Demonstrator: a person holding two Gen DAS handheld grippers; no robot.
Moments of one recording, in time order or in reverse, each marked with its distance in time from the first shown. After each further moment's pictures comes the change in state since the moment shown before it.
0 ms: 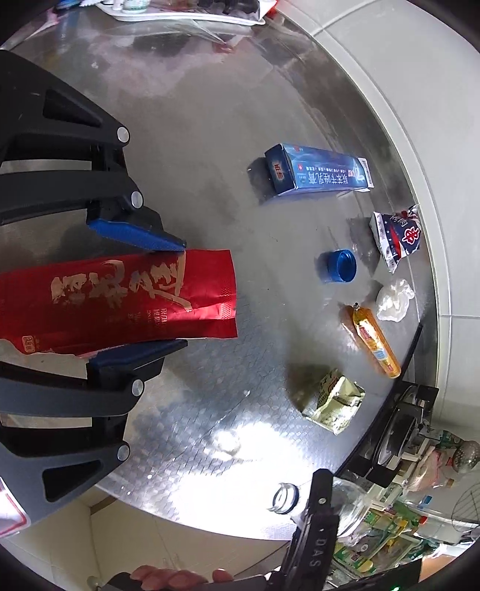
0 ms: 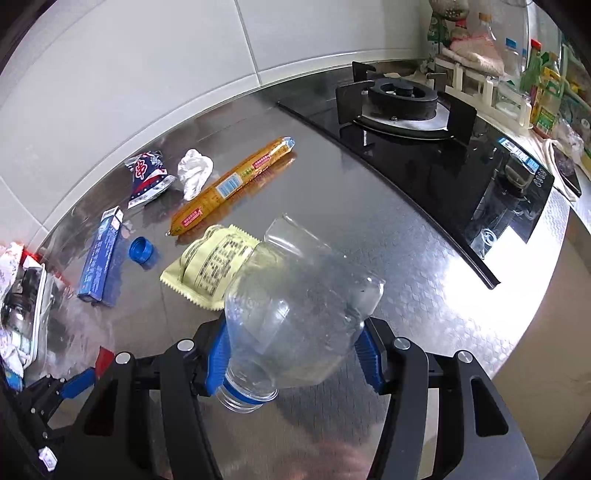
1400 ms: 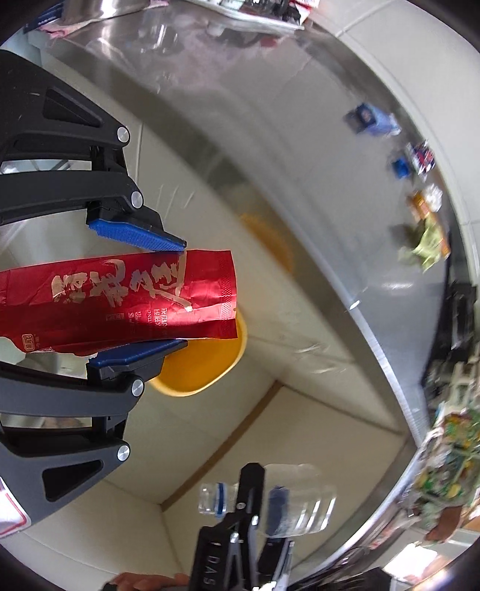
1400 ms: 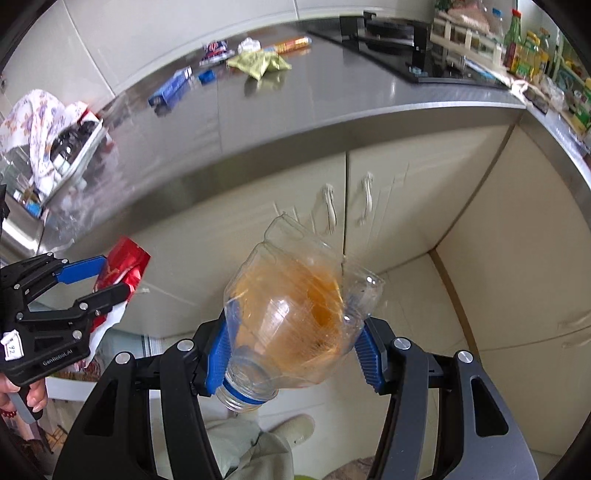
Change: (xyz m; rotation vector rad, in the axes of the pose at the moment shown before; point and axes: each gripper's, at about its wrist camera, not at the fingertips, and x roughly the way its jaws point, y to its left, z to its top) left arm -0.061 -0.126 -0.170 0.172 0.095 -0.031; right arm -0.115 -0.075 -0.235 -0.186 0.191 0.077
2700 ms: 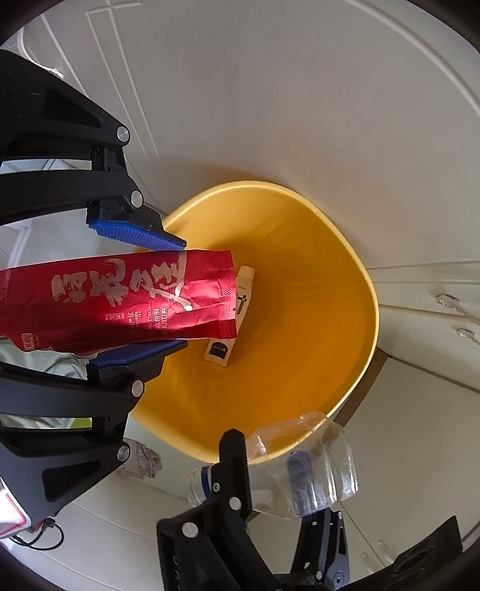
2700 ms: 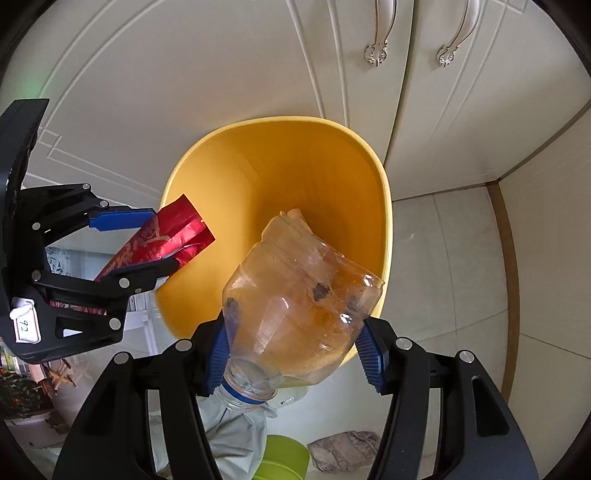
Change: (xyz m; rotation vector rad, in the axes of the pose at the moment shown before) left arm 0.260 -0.023 -0.037 0.184 0.284 -0.138; right arm 0.248 -0.019 -0.057 -0.095 0.352 0.103
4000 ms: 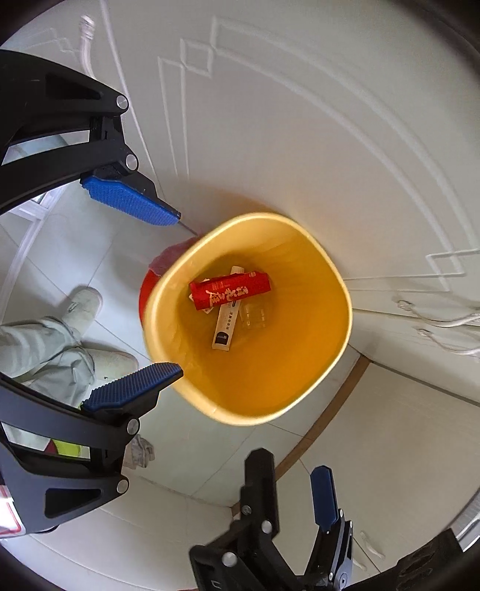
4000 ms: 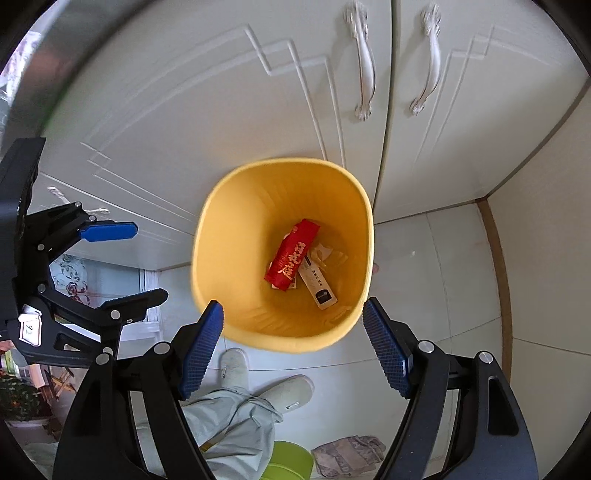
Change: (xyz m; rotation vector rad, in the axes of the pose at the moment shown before) left arm -0.084 -0.012 -0.037 -0.062 -0.044 0.028; right arm -0.092 0.009 -0.019 0.008 -0.118 0.015
